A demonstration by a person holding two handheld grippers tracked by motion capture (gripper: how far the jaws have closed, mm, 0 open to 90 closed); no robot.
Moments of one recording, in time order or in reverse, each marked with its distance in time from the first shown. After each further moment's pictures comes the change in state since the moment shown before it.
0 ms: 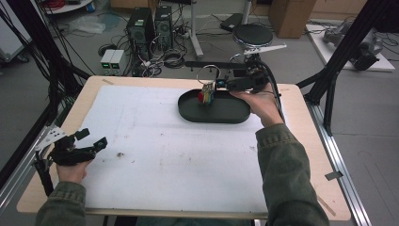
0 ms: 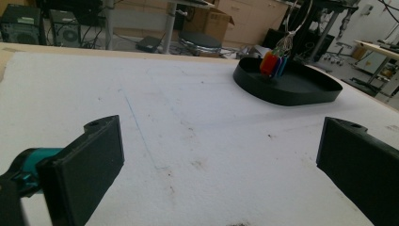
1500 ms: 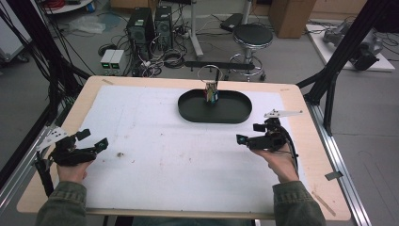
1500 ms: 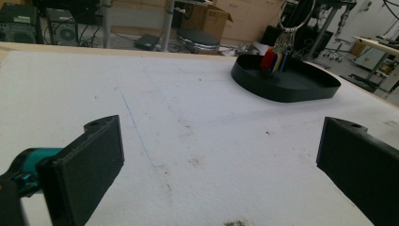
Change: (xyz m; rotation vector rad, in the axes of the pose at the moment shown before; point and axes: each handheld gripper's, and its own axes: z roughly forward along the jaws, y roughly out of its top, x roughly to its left) left arm -0.002 -0.001 0.001 0.011 -0.007 0.010; right arm -0.006 -0.161 -0.032 0.068 -0.062 0.120
